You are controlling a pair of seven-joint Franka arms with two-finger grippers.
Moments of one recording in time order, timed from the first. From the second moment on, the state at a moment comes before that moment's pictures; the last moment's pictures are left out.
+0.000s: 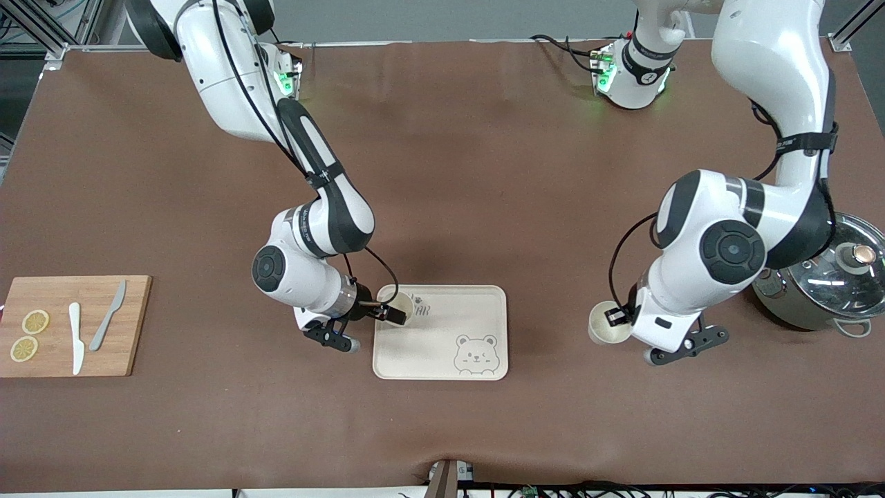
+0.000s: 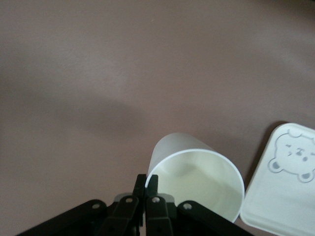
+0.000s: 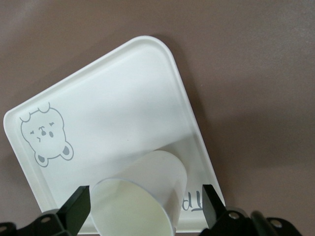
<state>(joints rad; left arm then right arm) -0.18 0.57 -0.13 -1.32 0.11 1.87 -0.62 0.56 0.80 -0.13 -1.43 0.64 2.35 0.42</state>
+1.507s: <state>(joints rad) 0.11 0.44 -0.23 -1.90 0.09 2.16 -0.27 0.49 0.79 -0.17 -1.25 0.61 1.82 0.56</state>
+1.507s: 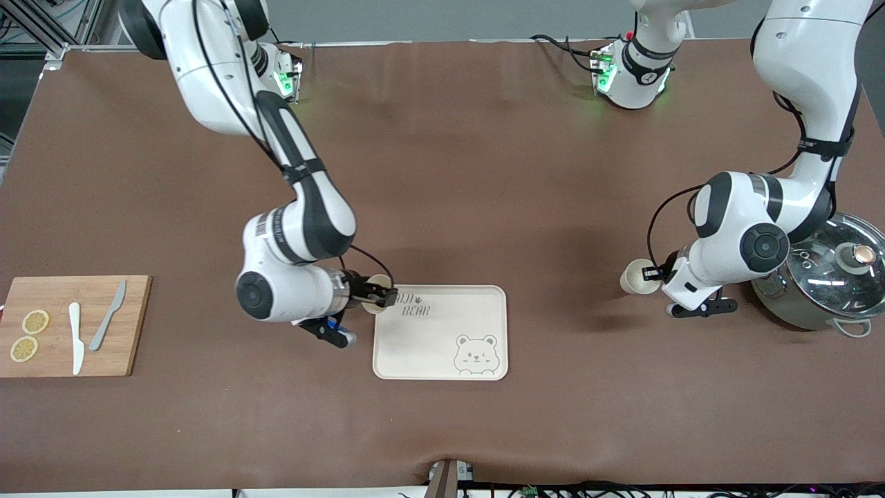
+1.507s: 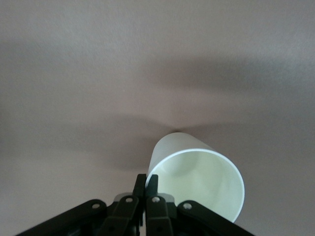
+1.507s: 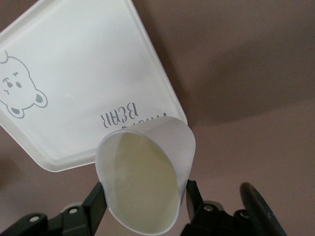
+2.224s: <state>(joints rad) 0.13 0.45 -0.23 -1.90 0.09 2.18 -0.27 0.28 0.57 -0.18 -1.53 0.25 1.73 0.14</state>
